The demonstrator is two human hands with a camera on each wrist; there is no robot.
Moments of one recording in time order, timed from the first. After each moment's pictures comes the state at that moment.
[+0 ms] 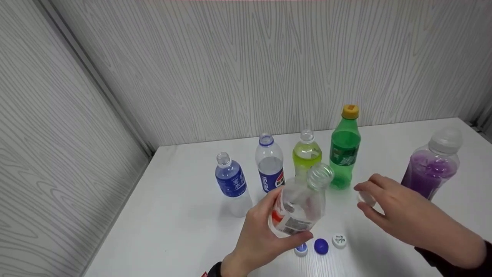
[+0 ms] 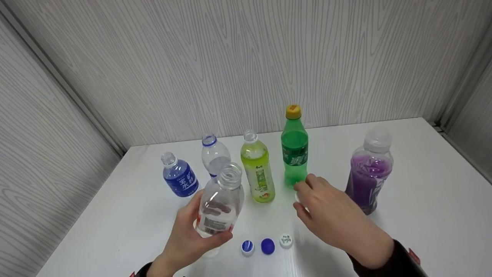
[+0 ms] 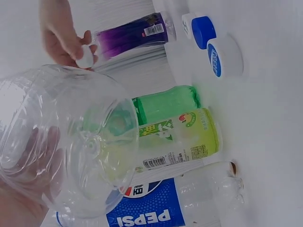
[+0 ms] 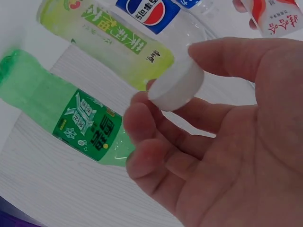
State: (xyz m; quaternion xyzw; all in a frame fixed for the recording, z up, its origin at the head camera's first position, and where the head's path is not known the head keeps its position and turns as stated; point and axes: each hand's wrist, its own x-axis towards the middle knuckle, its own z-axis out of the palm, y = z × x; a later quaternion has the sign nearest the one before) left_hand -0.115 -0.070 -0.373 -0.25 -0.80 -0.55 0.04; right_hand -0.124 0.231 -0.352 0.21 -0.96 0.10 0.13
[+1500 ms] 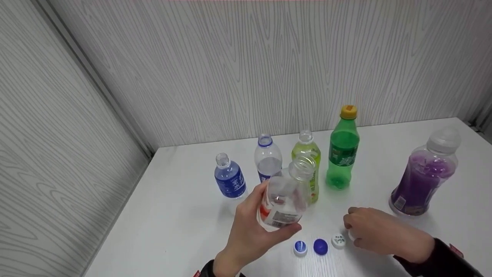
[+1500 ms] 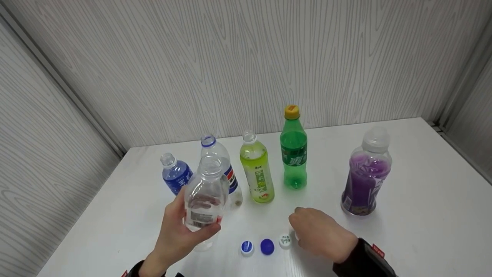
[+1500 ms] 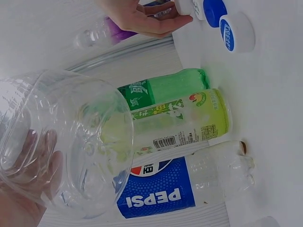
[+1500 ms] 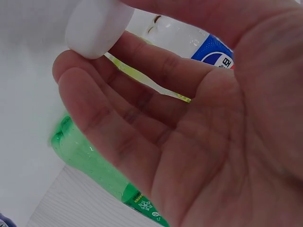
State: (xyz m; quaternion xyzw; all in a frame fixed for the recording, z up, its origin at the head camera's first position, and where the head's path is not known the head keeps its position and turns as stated) left_hand -0.120 -0.079 -0.366 -0.26 -0.78 -0.55 0.11; right_hand -0.149 0.219 -0.408 0.28 -0.95 0.09 -0.12
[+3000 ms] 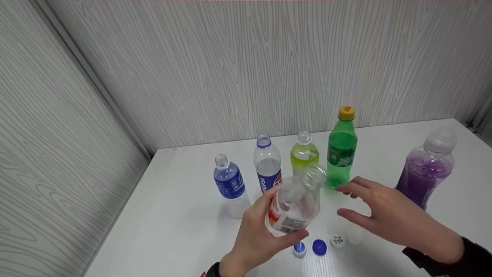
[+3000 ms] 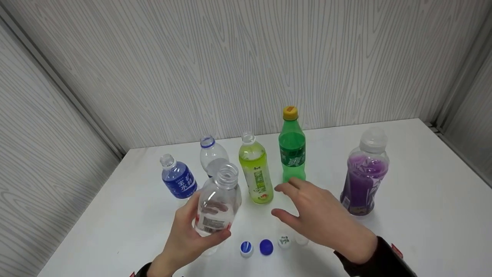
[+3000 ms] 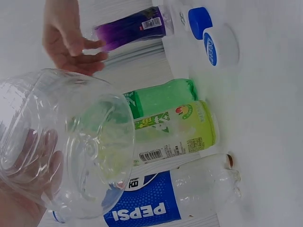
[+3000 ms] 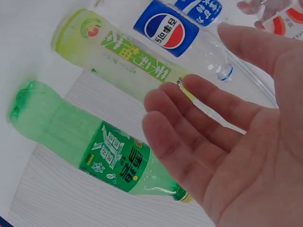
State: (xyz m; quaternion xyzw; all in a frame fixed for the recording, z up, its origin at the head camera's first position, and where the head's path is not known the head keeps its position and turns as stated) left_hand -0.120 -0.069 -0.377 -0.26 -0.80 -0.54 0.08; right_hand -0.125 0.219 -0.356 0.25 -0.94 0.18 0.14
